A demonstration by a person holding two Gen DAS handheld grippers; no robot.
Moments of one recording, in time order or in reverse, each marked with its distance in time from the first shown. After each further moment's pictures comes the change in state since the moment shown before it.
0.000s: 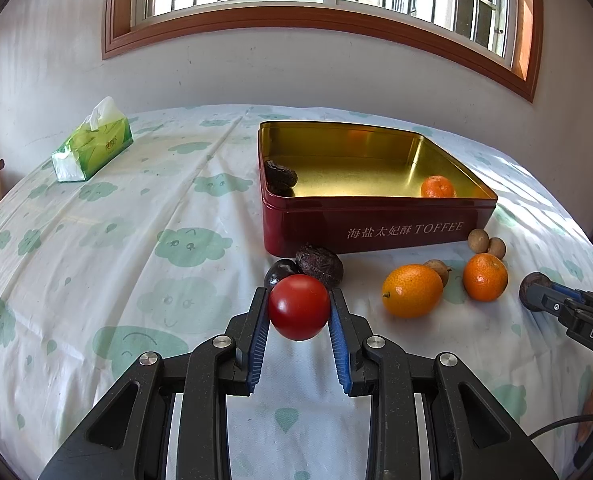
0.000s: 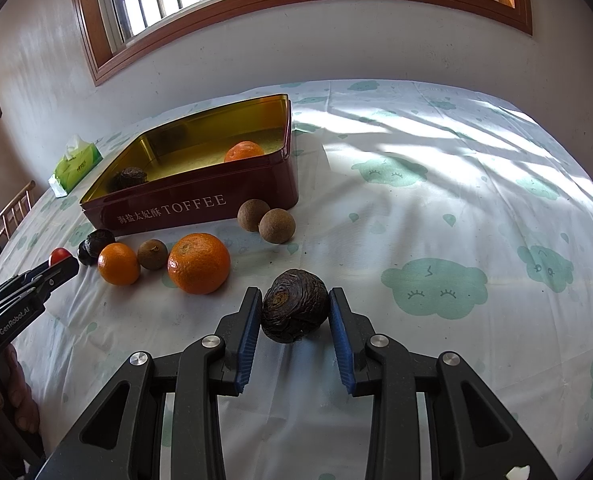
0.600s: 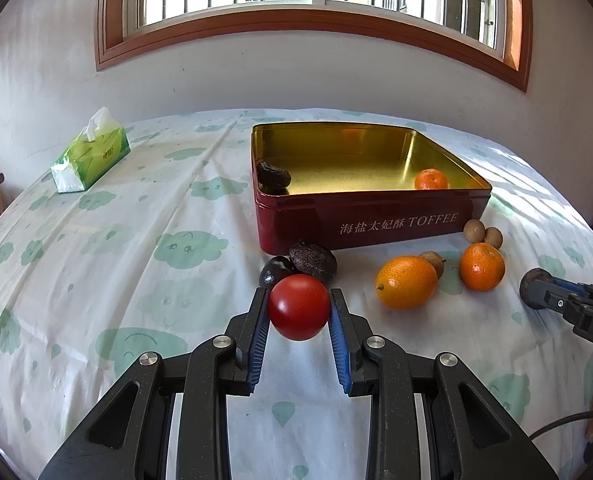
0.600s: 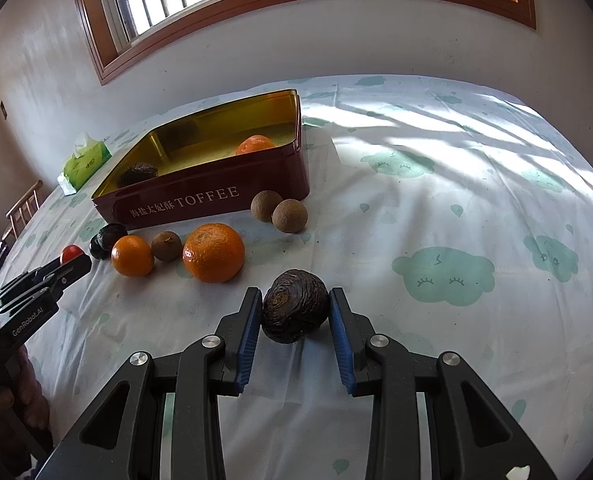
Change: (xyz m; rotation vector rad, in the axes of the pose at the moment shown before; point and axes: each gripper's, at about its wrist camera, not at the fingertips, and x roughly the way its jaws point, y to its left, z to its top) left arm -0.004 -0.008 -0.004 0.049 -0.022 0.013; right arm -0.006 0.005 -0.005 0.011 0.019 0.038
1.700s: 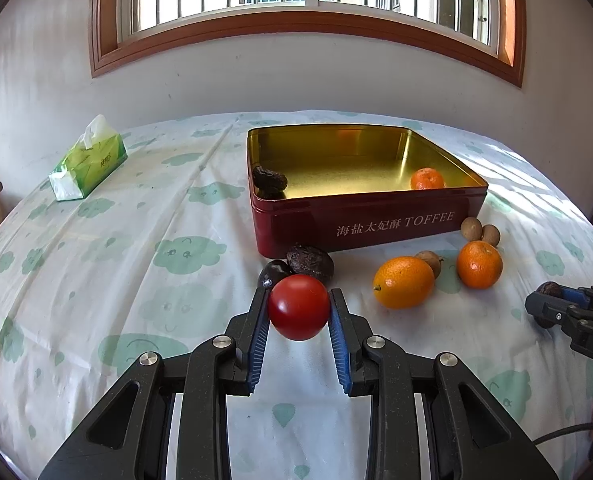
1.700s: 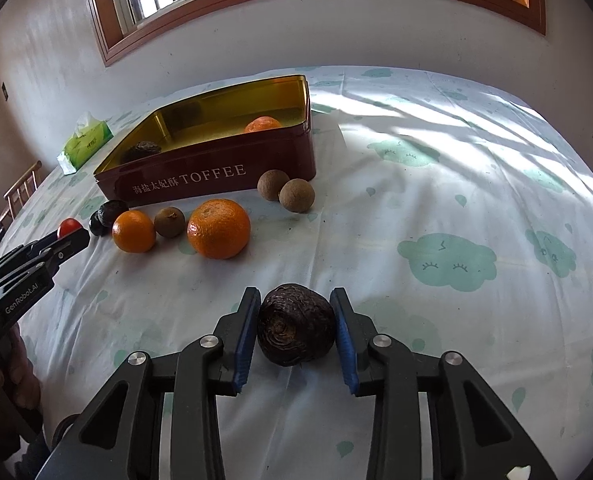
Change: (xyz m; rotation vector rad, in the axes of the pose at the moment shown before) left arm 0.001 -0.003 0.002 0.013 0.000 -0.005; right arm -0.004 0.008 -0.009 -0.051 0.022 -0.011
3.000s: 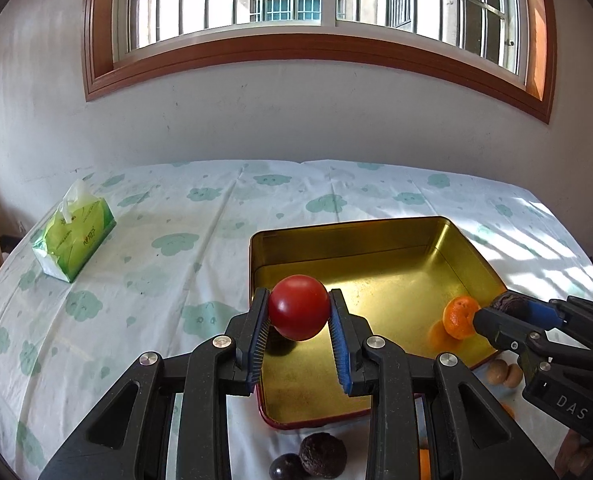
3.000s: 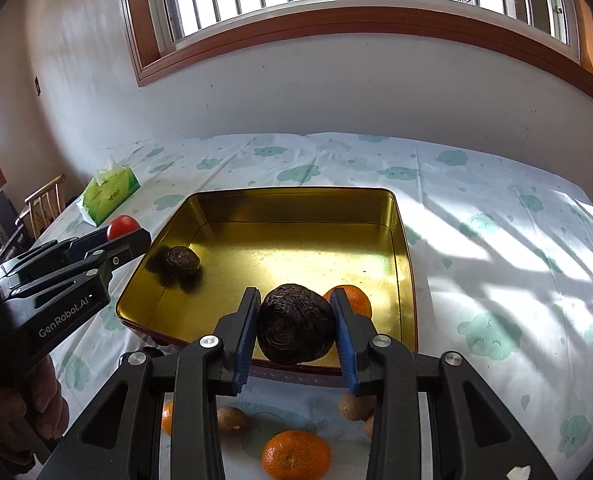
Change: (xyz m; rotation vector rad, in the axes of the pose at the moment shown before) left arm 0.053 0.010 0.122 -0.028 -0.030 0.034; right arm 0.053 0.050 0.136 -0.099 -0.077 0.082
